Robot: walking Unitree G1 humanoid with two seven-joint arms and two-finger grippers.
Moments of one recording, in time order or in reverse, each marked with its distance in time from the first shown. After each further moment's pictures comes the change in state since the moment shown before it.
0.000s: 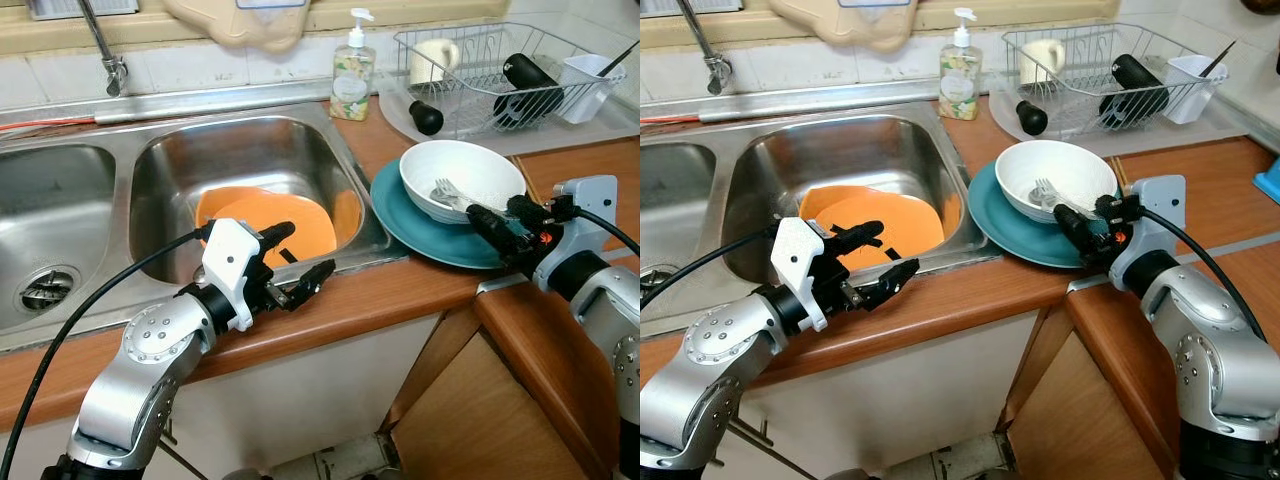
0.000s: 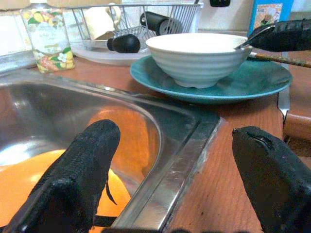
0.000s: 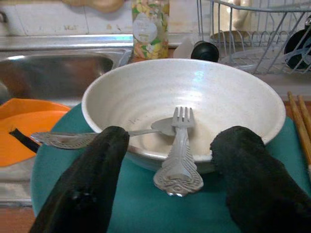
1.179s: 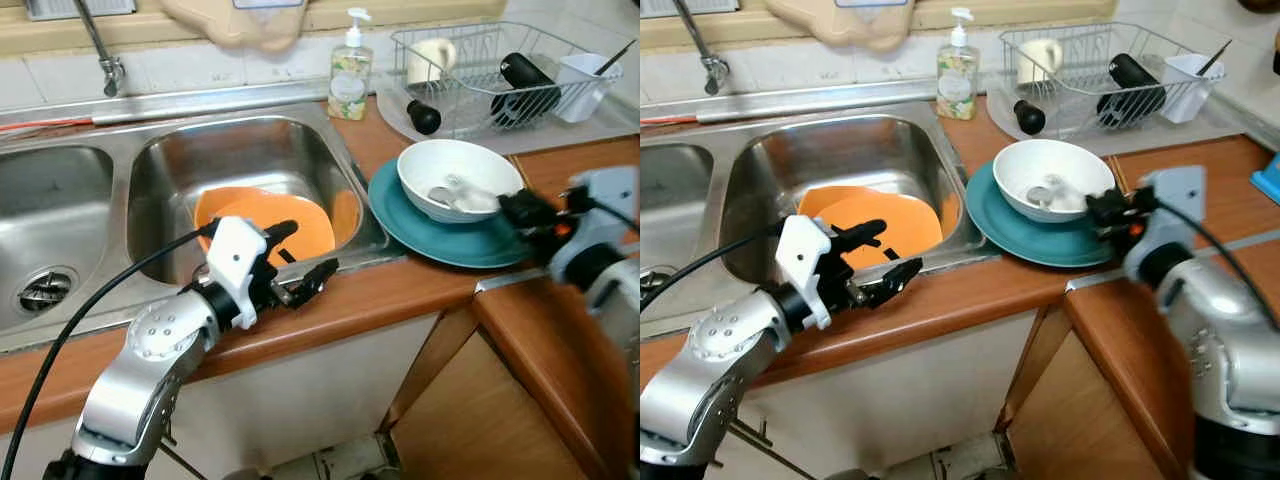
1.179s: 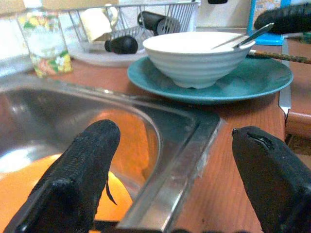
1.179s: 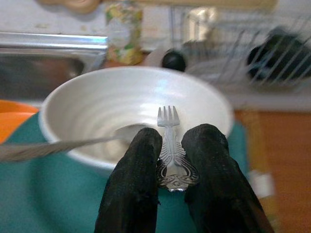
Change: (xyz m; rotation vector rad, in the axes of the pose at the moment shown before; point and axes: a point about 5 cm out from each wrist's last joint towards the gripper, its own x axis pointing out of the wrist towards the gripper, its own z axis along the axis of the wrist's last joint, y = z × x) left arm 0.006 -0.001 0.004 0.048 0.001 -0.008; right arm -0.003 -0.016 0.015 -0.094 -0.020 -0.095
